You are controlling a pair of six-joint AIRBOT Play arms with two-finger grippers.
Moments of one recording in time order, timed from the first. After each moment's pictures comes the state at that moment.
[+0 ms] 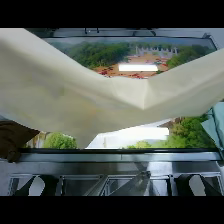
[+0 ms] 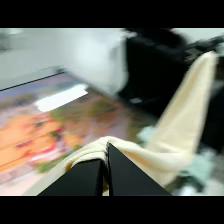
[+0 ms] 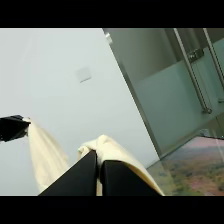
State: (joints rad) left arm 0.72 -0.84 1.76 0.05 -1.67 -1.14; right arm -0.82 -0.80 1.26 0.39 1.65 0.95
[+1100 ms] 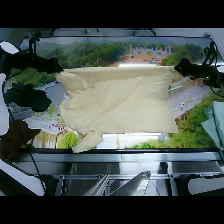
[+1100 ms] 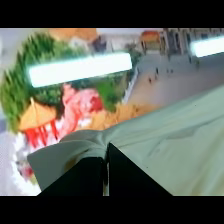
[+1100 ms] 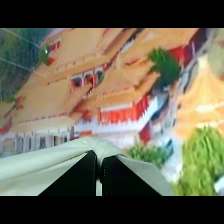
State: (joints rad) left arm 0.15 -1.91 1.94 0.98 -1.23 -1.17; right arm -0.27 -1.67 1.36 -0.53 0.66 1.02
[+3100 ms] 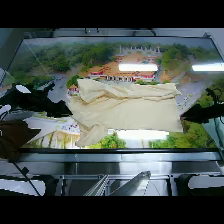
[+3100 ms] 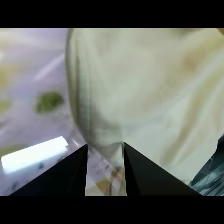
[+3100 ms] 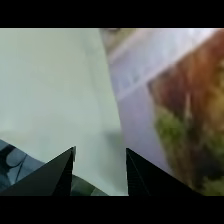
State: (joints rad) left arm 0.19 -1.65 1.08 0.91 -1.26 -1.13; right arm -0.62 -1.62 1.05 -0.90 1.40 0.94
